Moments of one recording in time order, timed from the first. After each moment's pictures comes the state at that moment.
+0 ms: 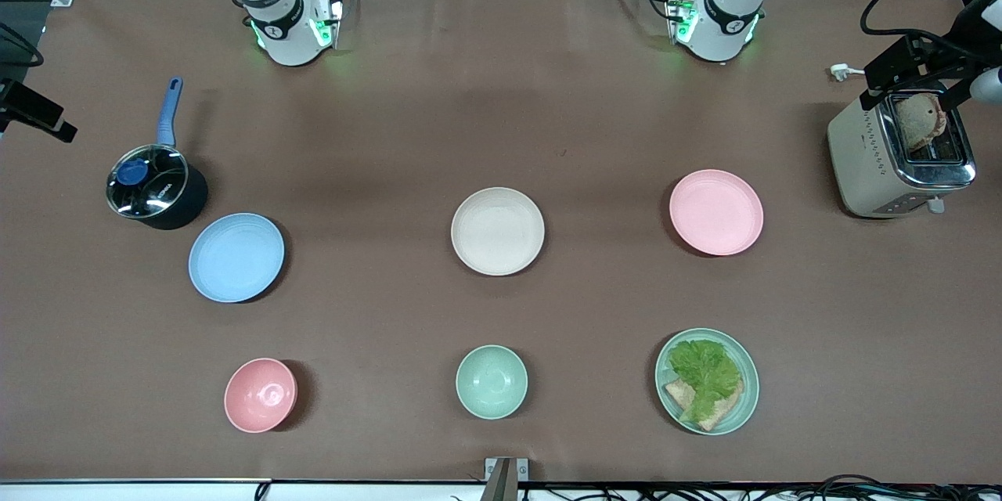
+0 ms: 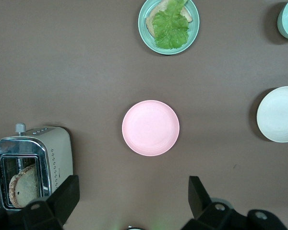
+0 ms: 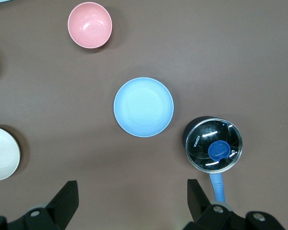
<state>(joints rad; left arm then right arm) 0.03 -0.03 -0.13 -1.44 -0.02 1.43 -0.07 -0.07 -0.01 -0.04 -1.47 0.03 1.47 0.09</state>
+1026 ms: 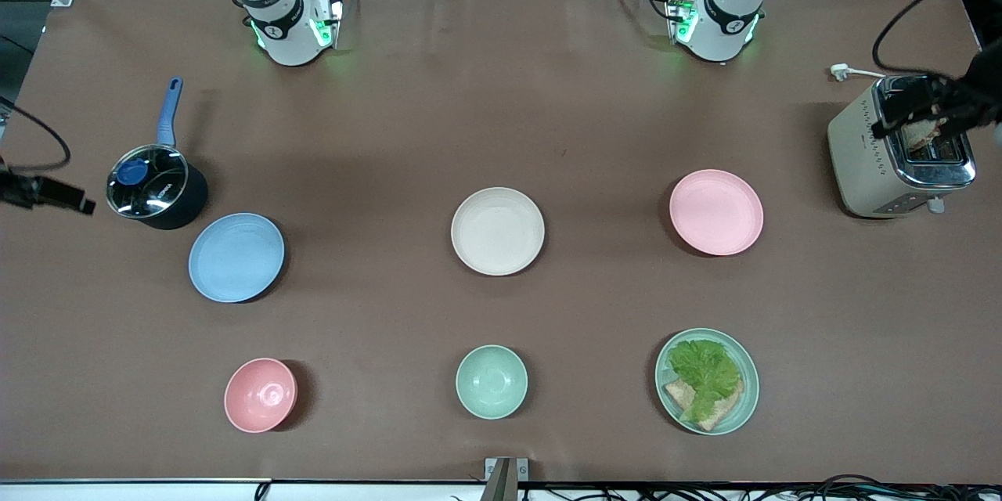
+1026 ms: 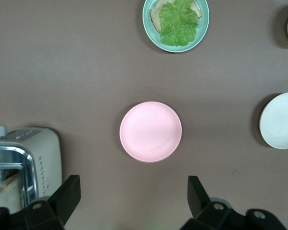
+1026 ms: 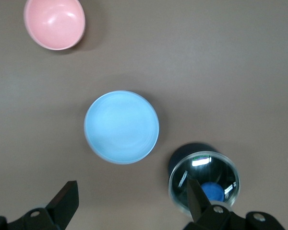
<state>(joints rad) 0.03 0.00 0.01 -1.61 -0.12 1.60 0.04 -0.09 0.24 -0.16 -1.55 0.09 1.73 -0.15</state>
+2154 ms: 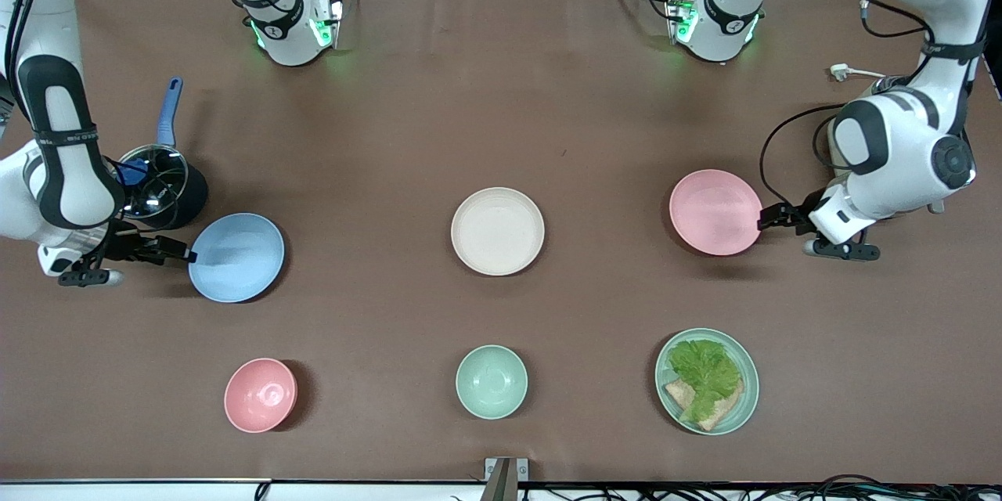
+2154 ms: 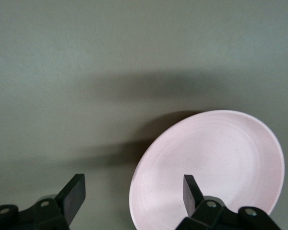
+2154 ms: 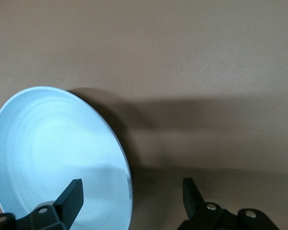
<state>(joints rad) 0.03 0.31 0.04 -2.18 -0.26 2.38 0.35 -0.15 0.53 -0.21 -1.95 0.57 2.29 -0.70</state>
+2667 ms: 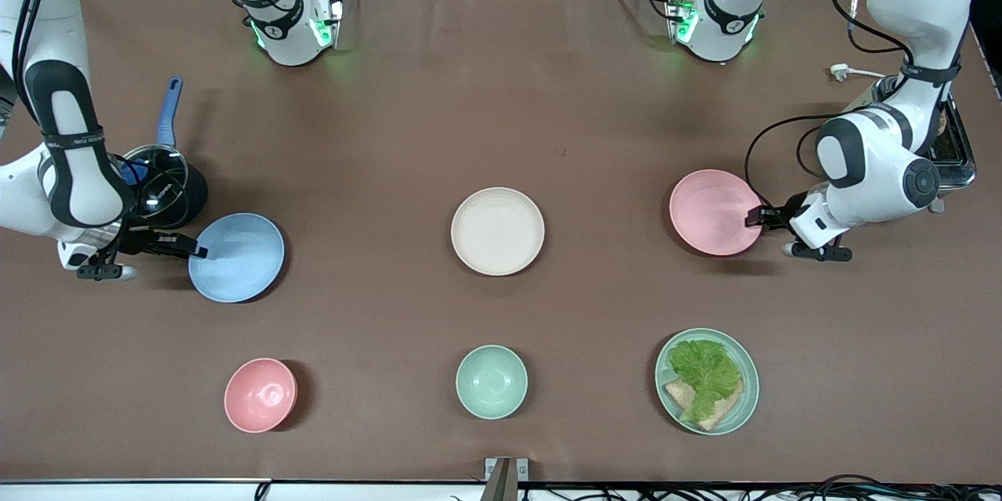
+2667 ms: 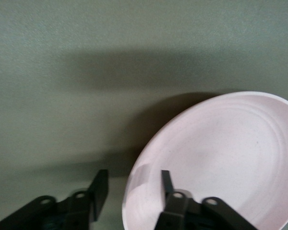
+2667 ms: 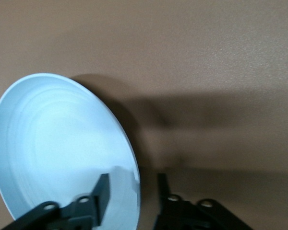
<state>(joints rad) 0.03 0.39 0.04 -2.19 -0.31 2.38 0.39 -0.15 0.53 -0.21 -1.97 0.64 2.29 -0.70</state>
